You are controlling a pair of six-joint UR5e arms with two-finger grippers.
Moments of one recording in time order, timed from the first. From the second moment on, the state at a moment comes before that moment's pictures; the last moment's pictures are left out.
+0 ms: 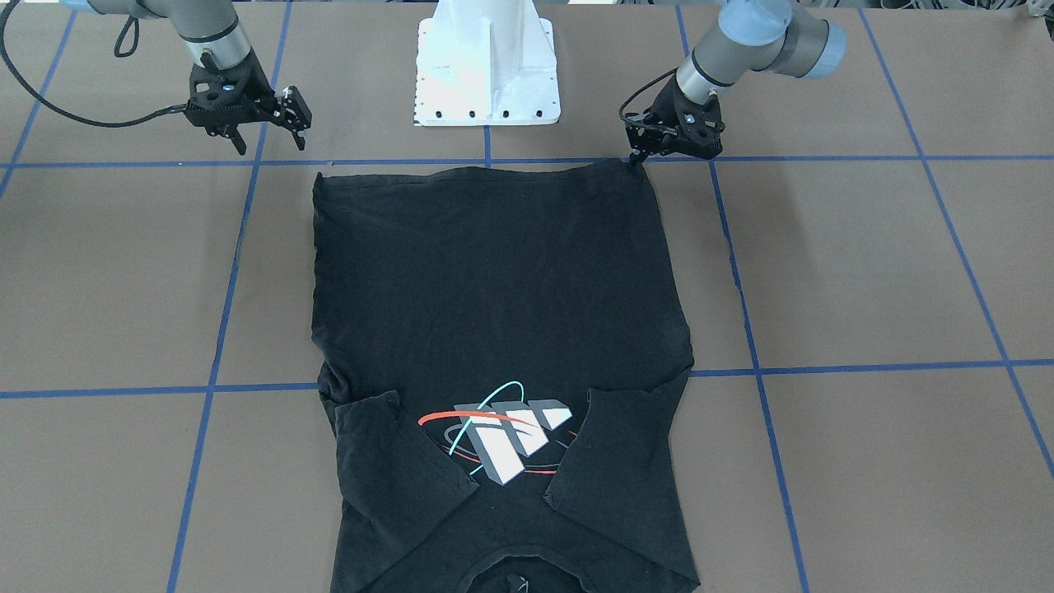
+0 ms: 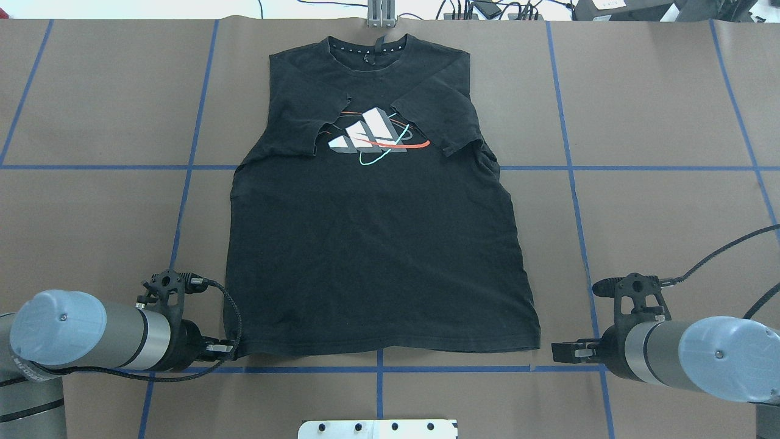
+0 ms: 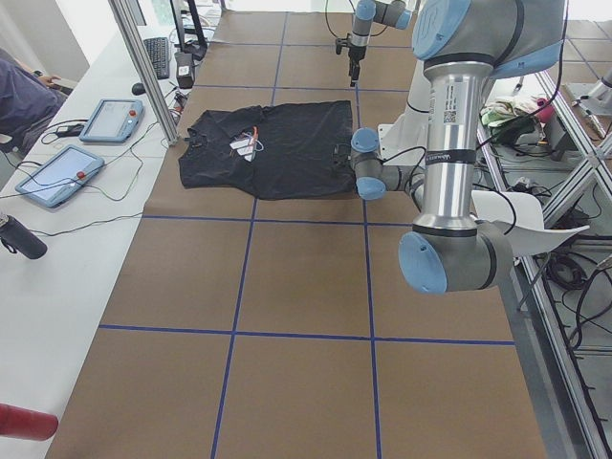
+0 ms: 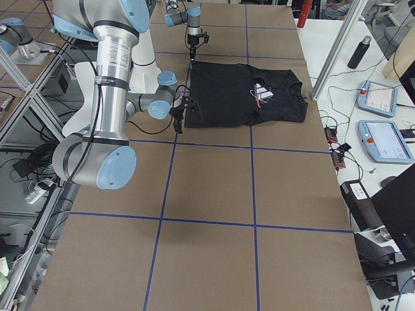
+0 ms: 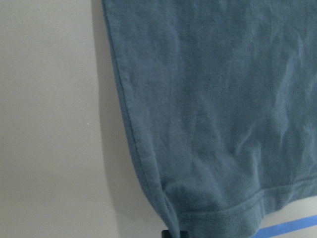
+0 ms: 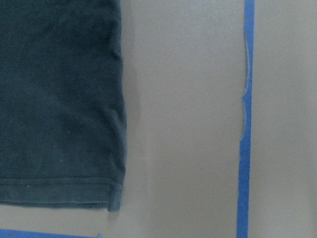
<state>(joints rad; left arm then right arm) -0.30 -1.58 -1.97 -2.24 -1.86 -1.39 0.22 -1.76 2.20 -1.19 1.62 1.37</state>
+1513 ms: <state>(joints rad) -0.30 -1.58 -1.99 -2.24 -1.85 -1.40 0.17 -1.63 2.05 -1.11 1.51 1.46</state>
